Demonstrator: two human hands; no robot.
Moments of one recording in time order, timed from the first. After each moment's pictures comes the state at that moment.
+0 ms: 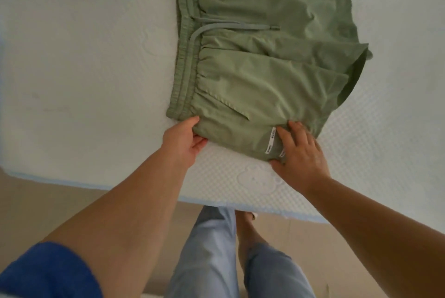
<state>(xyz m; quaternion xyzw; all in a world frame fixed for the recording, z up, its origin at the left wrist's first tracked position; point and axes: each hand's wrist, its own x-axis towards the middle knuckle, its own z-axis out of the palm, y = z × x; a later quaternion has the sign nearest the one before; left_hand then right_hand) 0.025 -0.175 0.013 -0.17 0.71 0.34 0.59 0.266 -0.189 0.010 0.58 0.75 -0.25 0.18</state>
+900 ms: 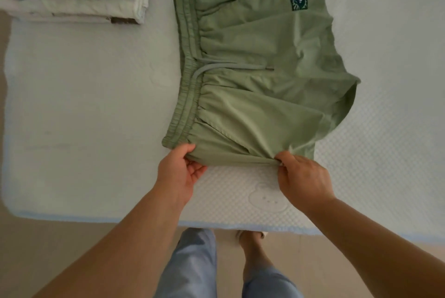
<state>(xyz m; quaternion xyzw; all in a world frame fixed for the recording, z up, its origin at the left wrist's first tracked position) 0.002 -0.190 0.046 -0.13 0.66 0.41 0.62 0.228 -0.189 0.052 0.64 0.72 -0.26 0.09</state>
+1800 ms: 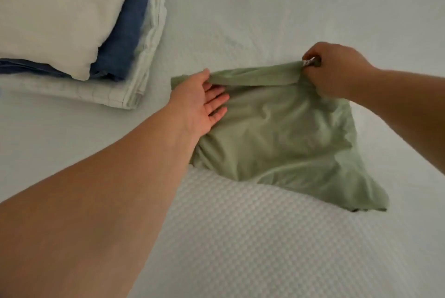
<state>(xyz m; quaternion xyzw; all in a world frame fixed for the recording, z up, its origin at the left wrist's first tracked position) 0.002 0.117 0.032 -0.03 0.61 0.43 0.66 0.212 0.208 0.045 0.64 0.74 -0.21 0.03</state>
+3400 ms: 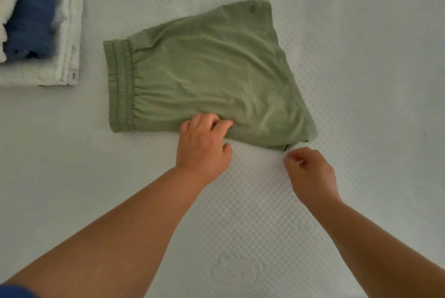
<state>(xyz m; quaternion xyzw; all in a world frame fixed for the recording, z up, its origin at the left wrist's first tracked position) 0.106 -0.022 0.004 0.75 0.63 0.06 0.21 0.309 -0.064 0.014 0.80 0.46 -0.37 -0.05</state>
